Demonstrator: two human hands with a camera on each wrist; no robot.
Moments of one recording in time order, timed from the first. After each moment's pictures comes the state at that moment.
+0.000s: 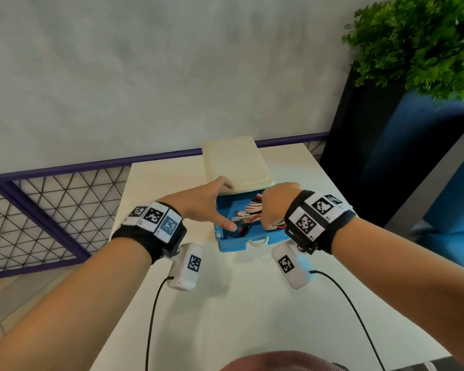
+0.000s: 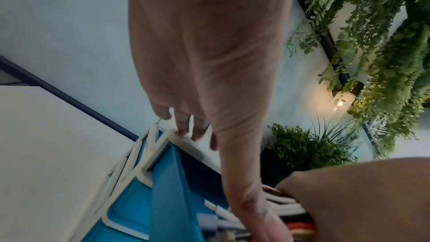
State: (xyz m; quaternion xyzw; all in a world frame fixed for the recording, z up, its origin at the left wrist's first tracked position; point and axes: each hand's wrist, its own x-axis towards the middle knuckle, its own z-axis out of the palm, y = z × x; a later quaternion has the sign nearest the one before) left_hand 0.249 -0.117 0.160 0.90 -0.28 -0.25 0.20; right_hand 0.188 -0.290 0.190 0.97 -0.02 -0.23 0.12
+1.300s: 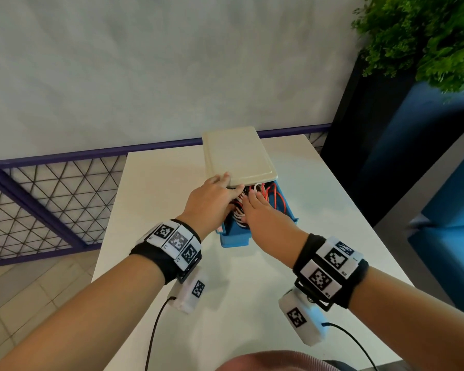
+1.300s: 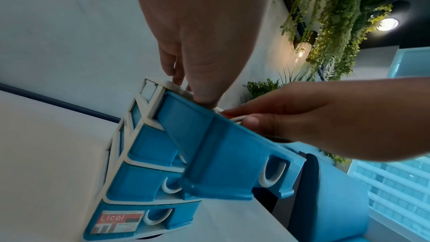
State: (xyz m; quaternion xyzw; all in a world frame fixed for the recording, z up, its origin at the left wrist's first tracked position) left_hand 0.229 -0.132 0.127 0.95 -0.31 0.01 0.03; right_hand 0.153 -0.269 0.127 0.99 0.12 -0.07 0.06
